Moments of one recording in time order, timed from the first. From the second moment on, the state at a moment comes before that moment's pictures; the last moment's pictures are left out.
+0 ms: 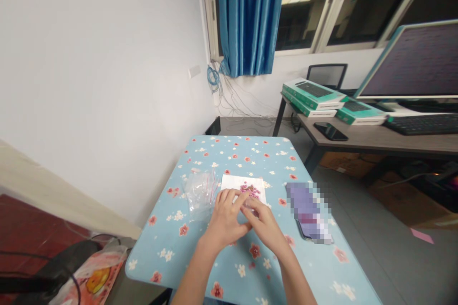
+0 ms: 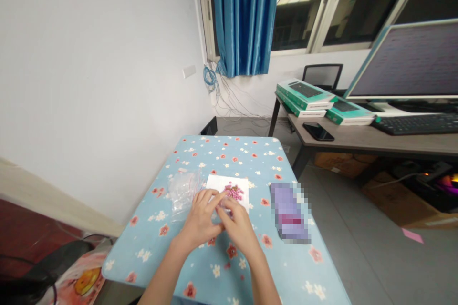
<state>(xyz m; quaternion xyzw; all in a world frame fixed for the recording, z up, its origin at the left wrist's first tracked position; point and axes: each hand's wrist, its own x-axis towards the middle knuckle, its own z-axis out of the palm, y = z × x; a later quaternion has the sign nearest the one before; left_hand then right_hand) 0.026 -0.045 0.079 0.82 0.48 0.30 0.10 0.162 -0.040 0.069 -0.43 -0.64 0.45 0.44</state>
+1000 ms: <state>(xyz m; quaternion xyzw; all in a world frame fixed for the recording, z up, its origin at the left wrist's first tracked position) 0.002 -0.046 0.088 0.61 0.51 0.47 0.38 0.120 -0.023 0.017 -0.35 0.03 0.73 0.59</state>
